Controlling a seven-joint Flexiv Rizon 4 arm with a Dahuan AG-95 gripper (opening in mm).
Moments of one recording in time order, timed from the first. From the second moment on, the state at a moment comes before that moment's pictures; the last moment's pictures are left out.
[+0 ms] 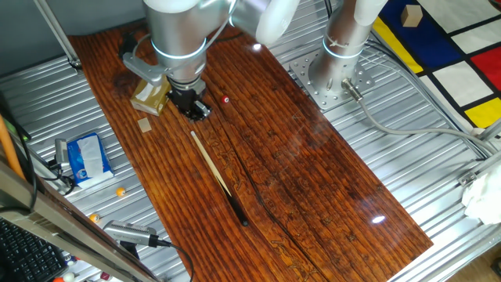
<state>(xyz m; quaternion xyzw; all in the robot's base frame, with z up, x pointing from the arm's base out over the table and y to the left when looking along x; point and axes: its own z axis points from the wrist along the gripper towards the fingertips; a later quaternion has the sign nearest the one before) 0.526 0.044 0.168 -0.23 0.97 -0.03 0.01</state>
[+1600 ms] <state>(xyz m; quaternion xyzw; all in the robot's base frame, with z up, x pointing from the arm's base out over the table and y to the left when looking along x) 0.526 0.044 0.169 -0.20 0.98 0.00 -0.02</state>
